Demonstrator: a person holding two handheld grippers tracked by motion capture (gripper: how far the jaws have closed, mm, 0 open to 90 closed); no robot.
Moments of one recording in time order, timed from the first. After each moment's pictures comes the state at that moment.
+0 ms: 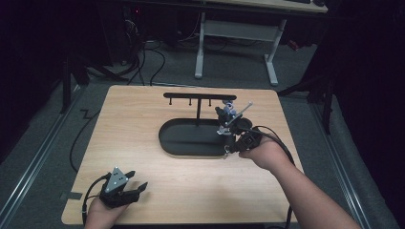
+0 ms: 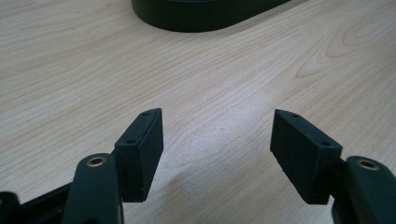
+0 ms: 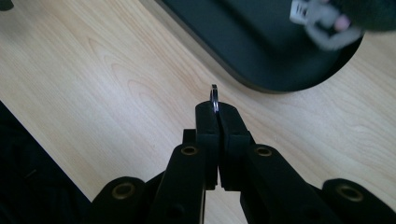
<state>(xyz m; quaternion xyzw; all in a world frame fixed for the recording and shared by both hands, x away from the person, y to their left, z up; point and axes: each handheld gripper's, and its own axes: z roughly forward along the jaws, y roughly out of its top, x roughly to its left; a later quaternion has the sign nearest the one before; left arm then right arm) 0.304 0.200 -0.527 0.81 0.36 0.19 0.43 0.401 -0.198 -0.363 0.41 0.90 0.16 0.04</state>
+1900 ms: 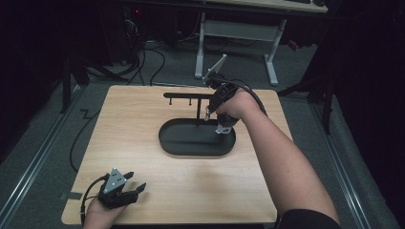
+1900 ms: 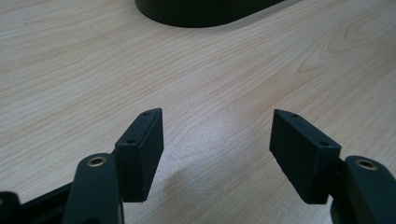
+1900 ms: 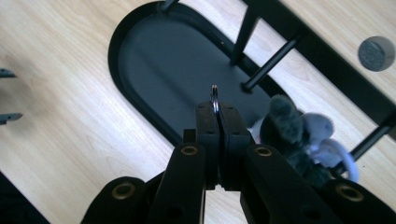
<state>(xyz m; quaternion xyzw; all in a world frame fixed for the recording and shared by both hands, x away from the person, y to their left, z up) 0.302 0.204 -0.529 0.81 0.36 0.19 0.42 0.514 -0.142 -0.308 0.42 0.89 0.15 0.04</state>
